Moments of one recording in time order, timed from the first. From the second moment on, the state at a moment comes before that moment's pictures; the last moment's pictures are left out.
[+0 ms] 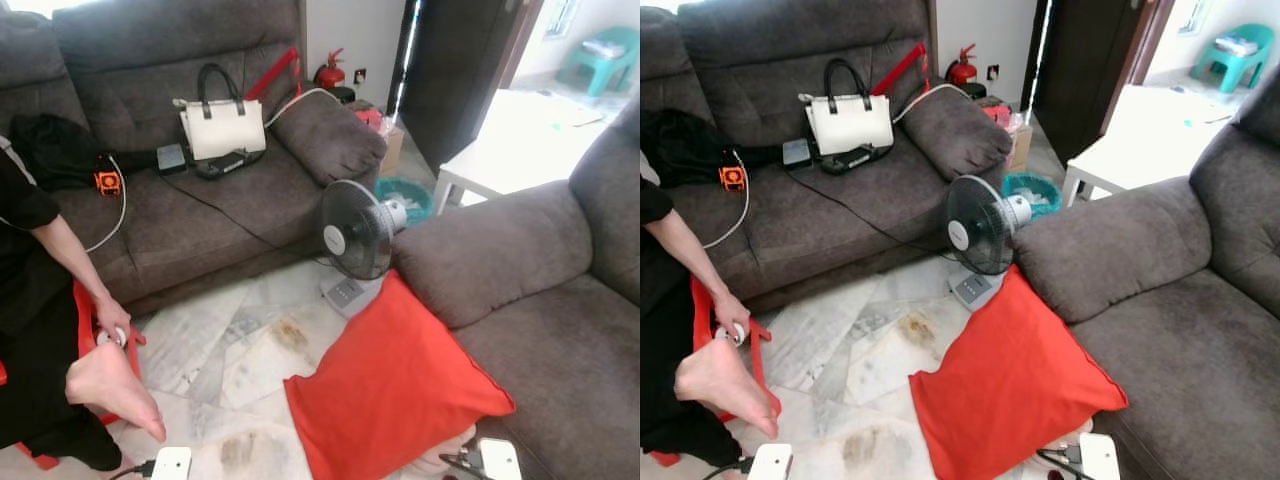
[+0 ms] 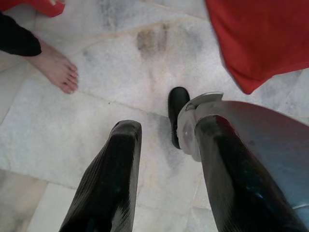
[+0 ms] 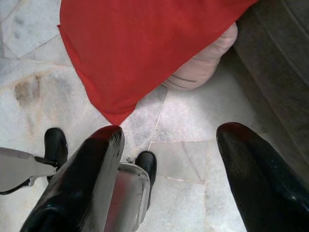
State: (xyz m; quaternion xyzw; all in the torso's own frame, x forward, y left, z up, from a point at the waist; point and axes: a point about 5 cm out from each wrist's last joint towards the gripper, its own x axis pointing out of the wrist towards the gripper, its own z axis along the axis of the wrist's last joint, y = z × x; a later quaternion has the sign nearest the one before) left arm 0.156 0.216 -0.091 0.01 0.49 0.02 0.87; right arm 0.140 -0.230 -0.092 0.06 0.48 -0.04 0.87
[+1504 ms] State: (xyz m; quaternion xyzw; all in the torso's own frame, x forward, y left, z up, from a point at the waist) left arm 0.160 0.227 -0.087 0.05 0.48 0.02 0.87; right arm 0.133 -0.217 -0.098 0.08 0.49 -0.03 0.87
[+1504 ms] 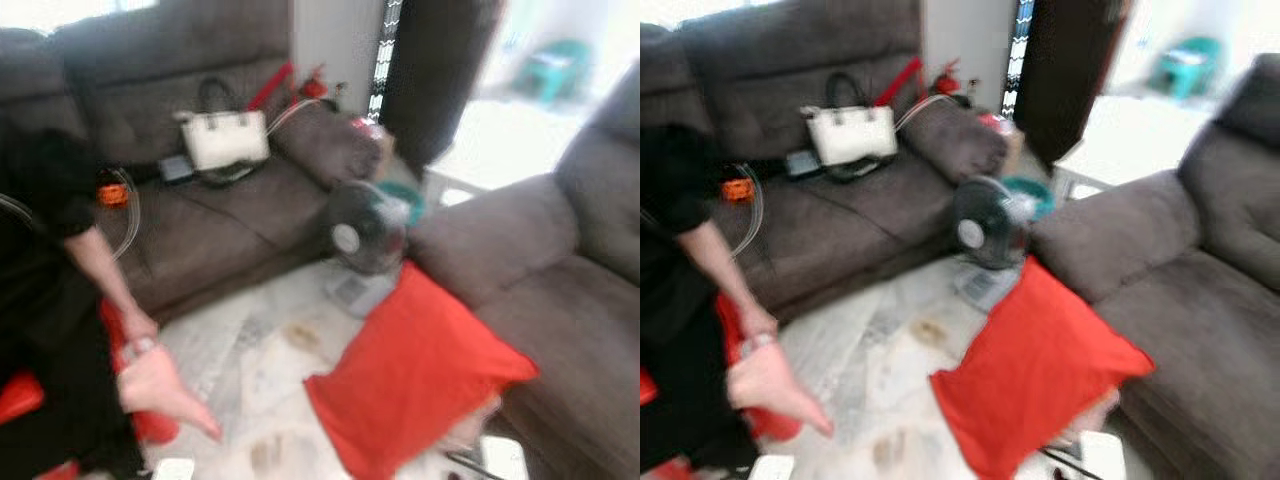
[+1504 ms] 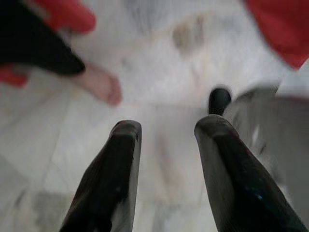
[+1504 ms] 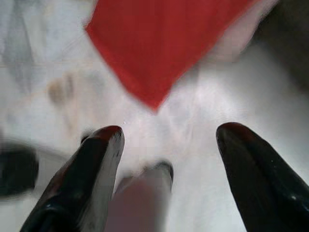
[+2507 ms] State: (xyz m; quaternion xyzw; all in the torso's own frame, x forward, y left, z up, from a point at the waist) left arm 0.150 0.223 -0.092 0.04 0.50 0.01 0.87; right arm 0.145 -0.224 -0.091 0.06 0.48 -0.02 0.88
